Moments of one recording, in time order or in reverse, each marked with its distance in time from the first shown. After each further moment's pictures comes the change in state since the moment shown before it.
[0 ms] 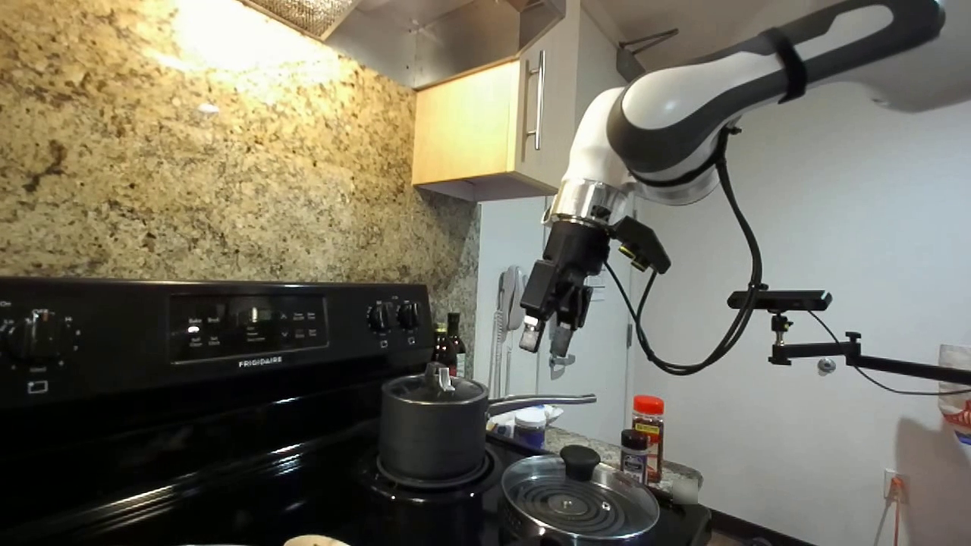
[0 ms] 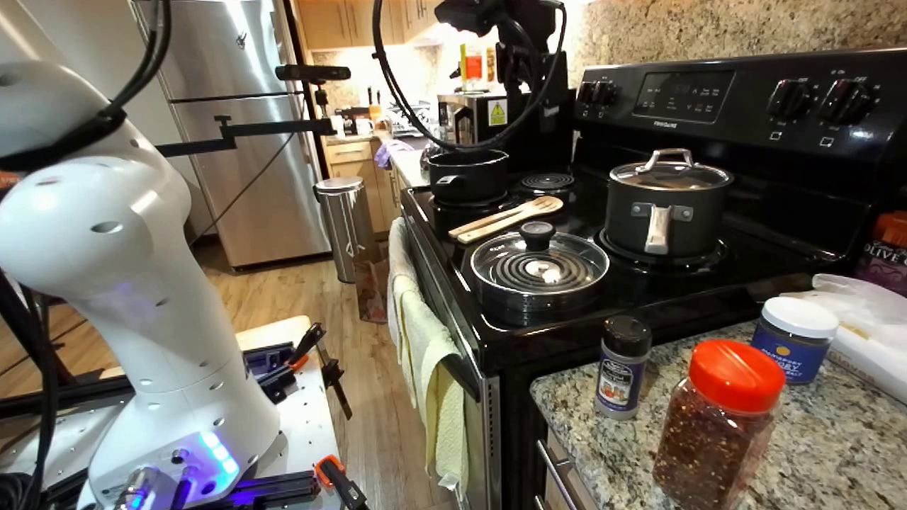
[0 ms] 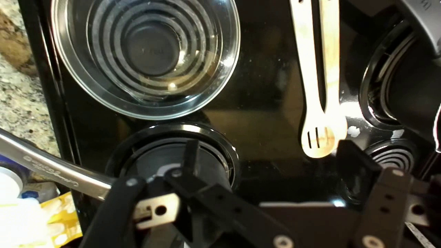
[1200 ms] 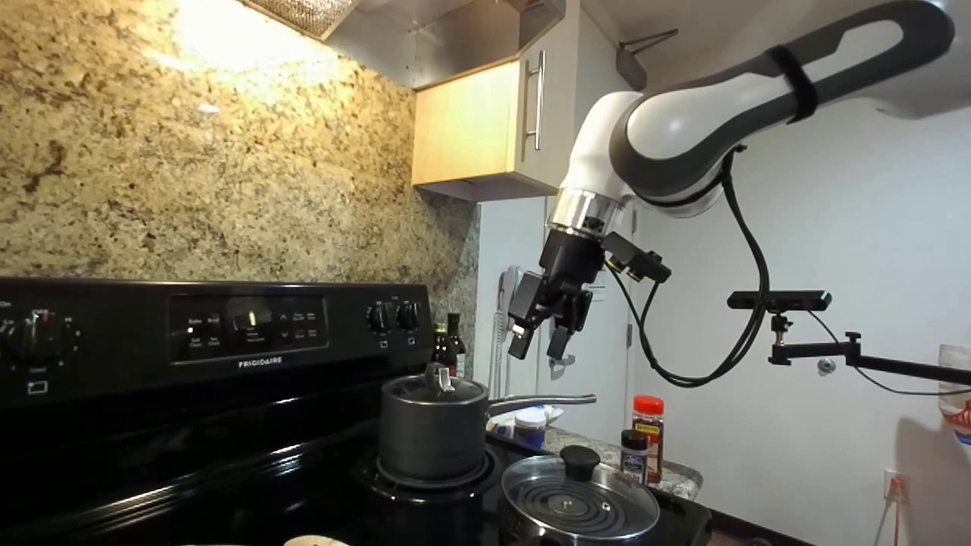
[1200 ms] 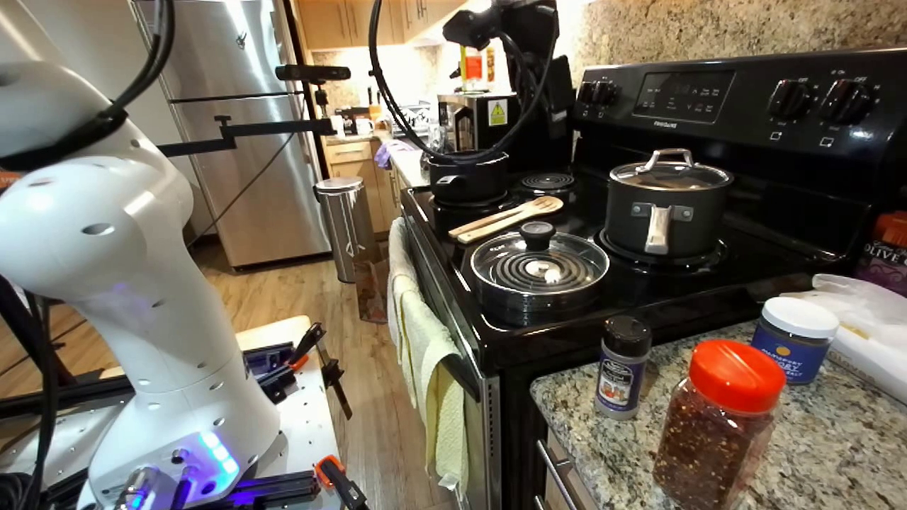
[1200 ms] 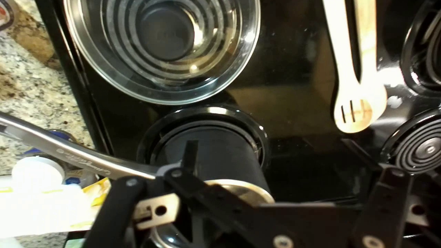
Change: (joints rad) arm -0.043 0.000 0.056 -0.048 -0.090 0.134 0.161
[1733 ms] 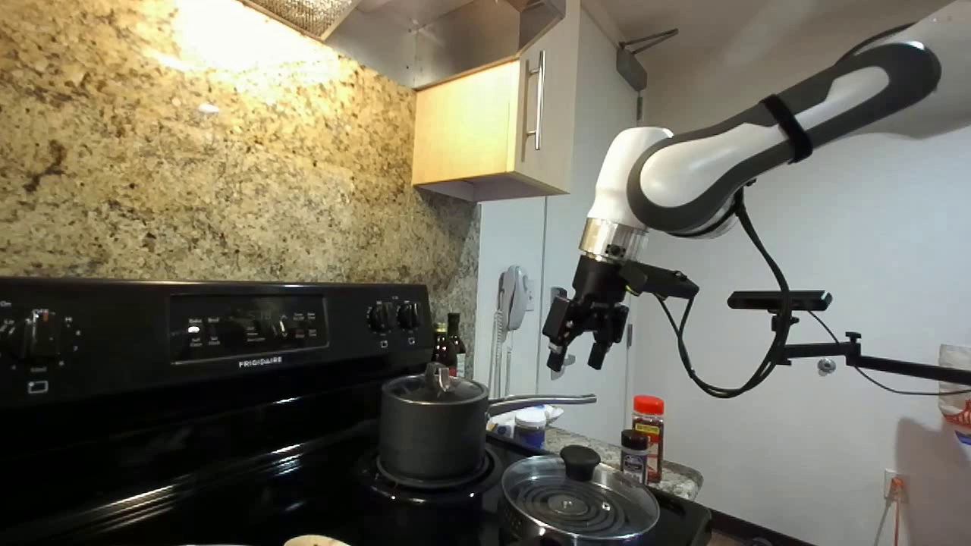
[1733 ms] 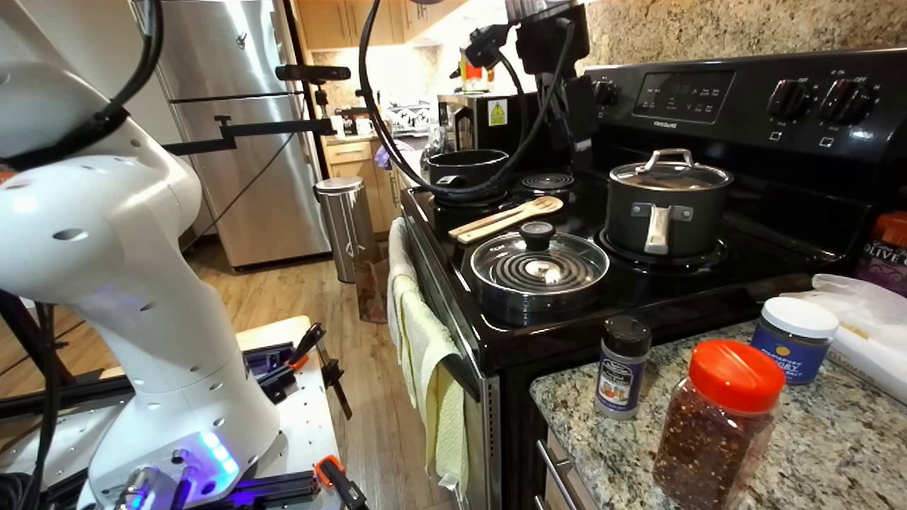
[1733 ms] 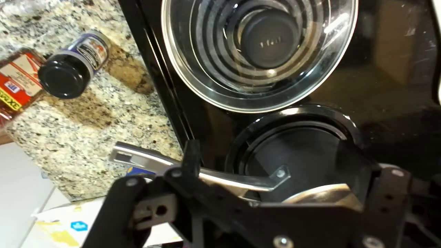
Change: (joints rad) arm -0.127 -0.021 -0.026 -0.082 -0.102 0.036 0.107
